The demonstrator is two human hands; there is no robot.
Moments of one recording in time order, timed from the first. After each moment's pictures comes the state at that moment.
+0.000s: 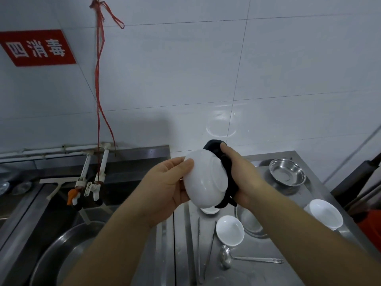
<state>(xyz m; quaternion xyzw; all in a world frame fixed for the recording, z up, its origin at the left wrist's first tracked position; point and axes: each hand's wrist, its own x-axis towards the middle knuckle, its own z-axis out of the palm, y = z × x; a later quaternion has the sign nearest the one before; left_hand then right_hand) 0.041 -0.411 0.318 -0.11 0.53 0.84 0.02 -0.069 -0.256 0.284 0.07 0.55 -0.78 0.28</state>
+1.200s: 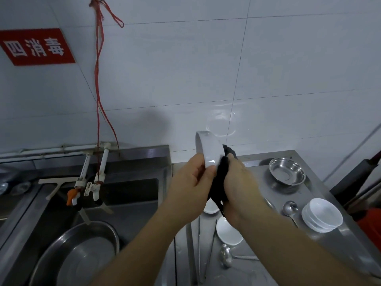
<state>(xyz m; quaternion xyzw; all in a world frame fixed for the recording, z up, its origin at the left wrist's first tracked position) 0.030 -0.378 0.296 -0.05 0.84 0.52 -0.15 -0.028 -0.269 0.285 0.10 0.57 -0.79 0.20</state>
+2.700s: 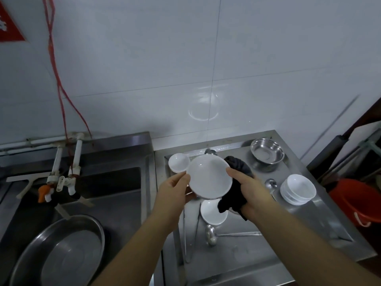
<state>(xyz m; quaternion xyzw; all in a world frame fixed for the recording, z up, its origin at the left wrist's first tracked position) 0.016 -0.356 0.199 -0.26 0.59 0.76 -0.01 -0.057 -0.168 0.189 0.16 0.54 -0.80 0.22</state>
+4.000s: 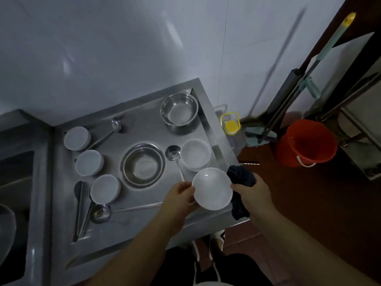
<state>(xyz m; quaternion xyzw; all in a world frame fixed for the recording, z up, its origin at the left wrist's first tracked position) -0.118 0.102 0.062 -0.42 0.57 0.68 0.19 -0.164 0.308 0.044 0.28 0.72 -0.60 0.21</state>
